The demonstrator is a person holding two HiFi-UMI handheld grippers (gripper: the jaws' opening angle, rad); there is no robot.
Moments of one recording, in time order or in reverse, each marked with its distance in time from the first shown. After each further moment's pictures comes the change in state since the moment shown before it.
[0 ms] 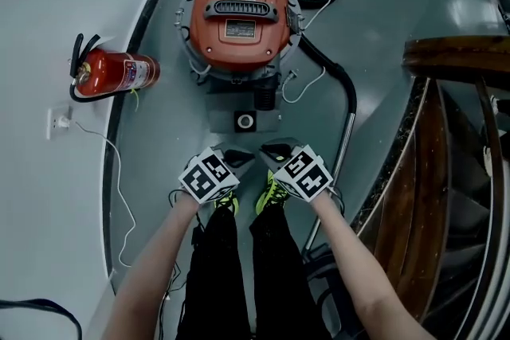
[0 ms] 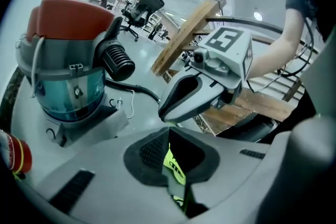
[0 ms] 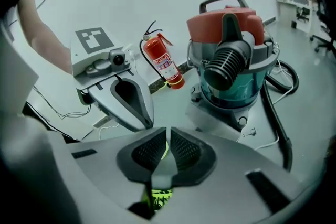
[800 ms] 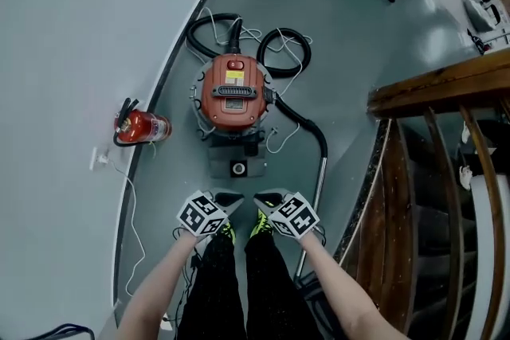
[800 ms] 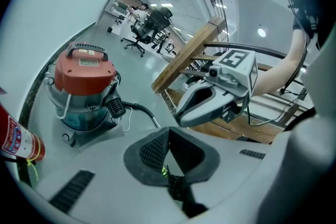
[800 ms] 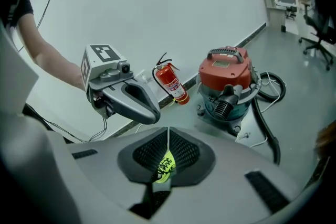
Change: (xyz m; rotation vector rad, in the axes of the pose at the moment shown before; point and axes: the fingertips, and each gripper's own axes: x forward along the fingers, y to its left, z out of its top) left arm -0.107 -0.067 0.074 -0.102 -0.134 0.022; right arm -0.121 0.075 0.064 0.080 -0.084 -0.006
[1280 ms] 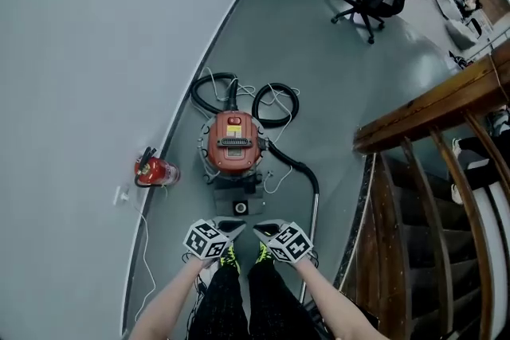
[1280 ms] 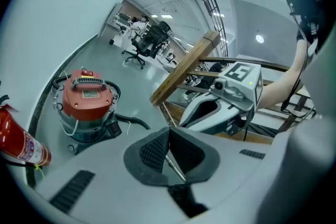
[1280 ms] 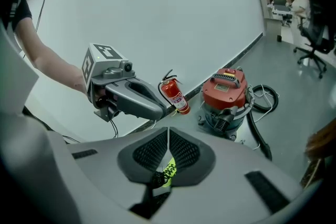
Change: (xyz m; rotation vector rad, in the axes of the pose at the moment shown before) left arm -0.058 -0.044 0.069 -0.005 -0.094 0.023; right arm -0.063 0.045 0.051 0.000 -0.060 -0.031
